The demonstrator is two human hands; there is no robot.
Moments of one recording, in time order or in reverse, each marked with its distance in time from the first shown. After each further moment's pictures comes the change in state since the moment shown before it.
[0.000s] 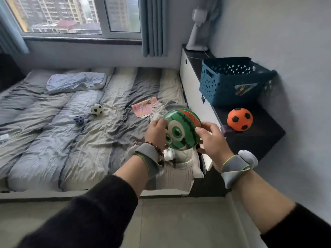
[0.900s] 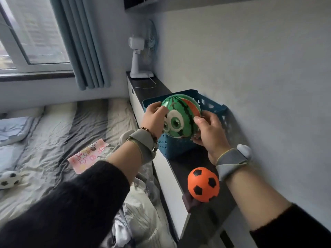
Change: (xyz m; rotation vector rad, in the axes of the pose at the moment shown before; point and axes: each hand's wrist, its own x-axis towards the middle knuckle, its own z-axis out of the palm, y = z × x) left_hand 0.246 0.133 0.285 0.158 -0.337 0.261; right_hand 0.311 -0.062 -0.143 0.118 0.327 -0.109
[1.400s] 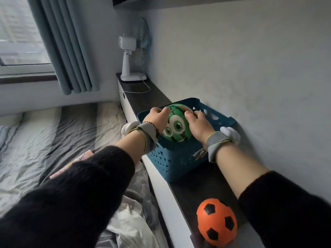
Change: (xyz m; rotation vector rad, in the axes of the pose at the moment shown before) left_hand 0.163 -0.018 0.014 0.522 -0.069 -0.013; right_hand 0.157 0.010 0.055 -0.475 -0.065 0.151
